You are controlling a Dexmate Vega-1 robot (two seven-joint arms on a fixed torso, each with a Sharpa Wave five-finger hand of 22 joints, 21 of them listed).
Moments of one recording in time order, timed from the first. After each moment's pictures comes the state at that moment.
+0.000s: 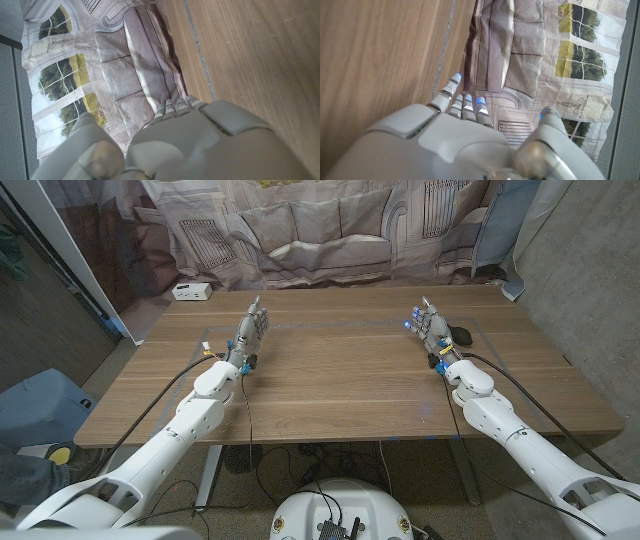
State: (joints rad) left arm 0.84 0.51 0.37 -1.30 -0.64 -0.30 -0.02; left_hand 0.14 0.02 0.17 0.01 0.20 -0.06 0.11 0.20 0.17 -0.04 0.10 0.23 0.19 -0.09 0.09 0.20 0.17 -0.10 0.02 0.22 0.17; right arm -0.84 -0.49 -0.37 -1.28 0.65 0.32 0.03; right_hand 0.15 0.00 0.26 -0.13 0.19 0.08 0.11 0.20 0.19 0.06 0.15 0.21 0.19 -0.01 0.09 0.21 0.20 0.31 0.00 0.20 0.17
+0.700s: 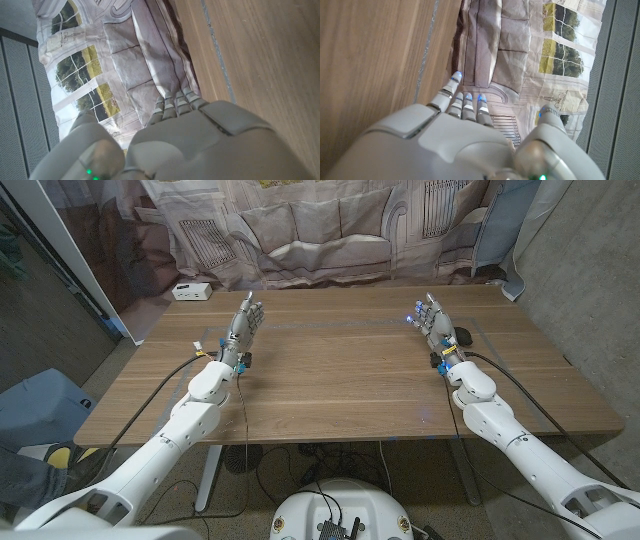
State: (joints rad) left arm 0.90 0.54 0.33 -1.39 -0.61 -0.35 0.05; left_hand 0.16 0.03 0.18 -0.01 0.20 0.07 0.12 0.22 0.17 0.08 0.11 0.26 0.19 0.03 0.10 0.21 0.17 0.01 0.02 0.23 0.17; right arm -0.88 -0.50 -0.35 -1.33 0.63 0.40 0.02; right_hand 0.16 0.01 0.26 -0.13 0.19 0.15 0.11 0.22 0.19 0.11 0.15 0.22 0.19 0.04 0.08 0.22 0.20 0.35 -0.01 0.20 0.17
